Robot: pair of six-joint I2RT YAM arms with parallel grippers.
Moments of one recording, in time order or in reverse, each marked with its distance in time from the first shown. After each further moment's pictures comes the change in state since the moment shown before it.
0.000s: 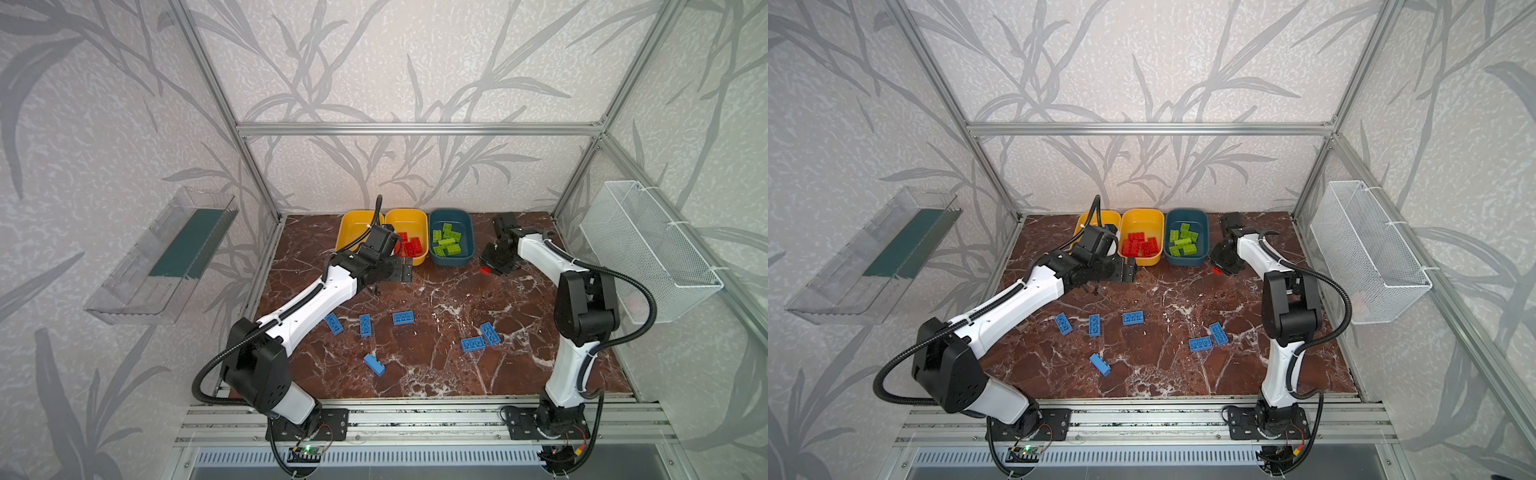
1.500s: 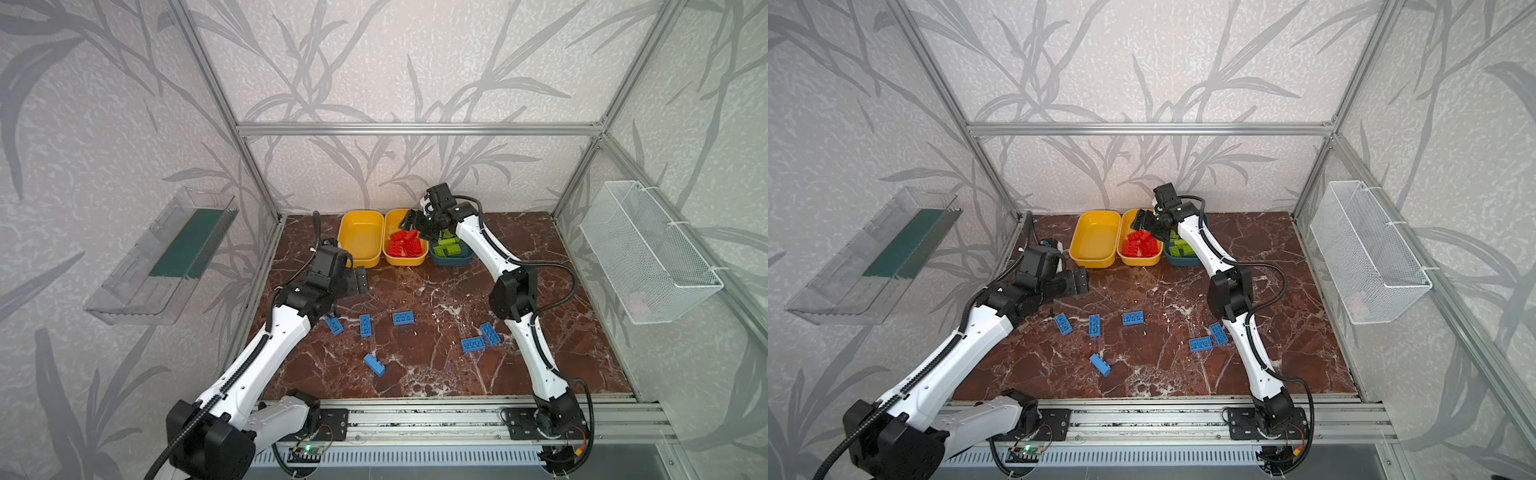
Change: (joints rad) left arm 0.192 -0.387 -0.293 -0.061 -0.098 -0.077; right arm 0.277 0.539 0.994 -0.125 -0.238 -0.084
